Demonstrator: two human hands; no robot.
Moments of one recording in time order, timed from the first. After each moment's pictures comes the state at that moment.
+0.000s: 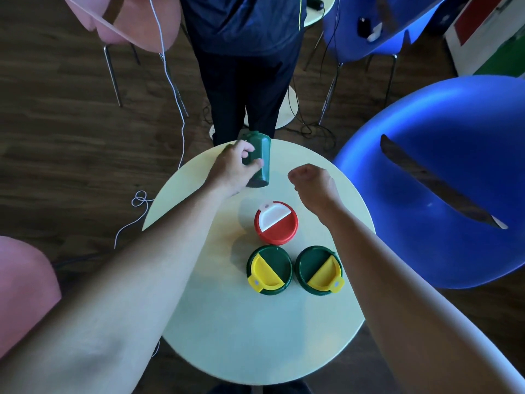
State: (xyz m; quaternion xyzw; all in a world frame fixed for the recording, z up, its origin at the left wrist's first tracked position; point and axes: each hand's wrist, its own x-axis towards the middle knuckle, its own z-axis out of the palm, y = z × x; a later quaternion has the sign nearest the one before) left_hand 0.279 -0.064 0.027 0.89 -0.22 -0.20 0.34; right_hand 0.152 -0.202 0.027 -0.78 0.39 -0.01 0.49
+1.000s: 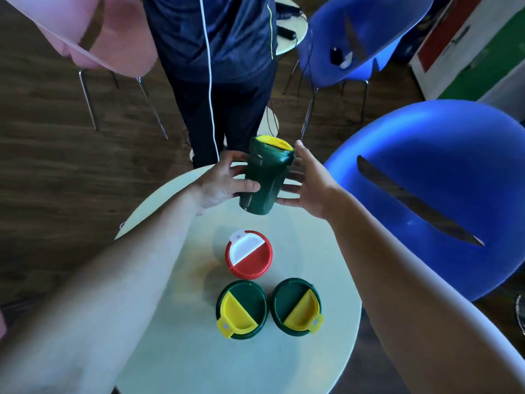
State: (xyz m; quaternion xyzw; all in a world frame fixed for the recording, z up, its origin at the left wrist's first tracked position) left_hand 0.300 -0.104 0.021 0.64 -0.19 -0.45 0.59; right_hand 0.179 -0.273 0.043 -0.48 0.39 0.04 0.79
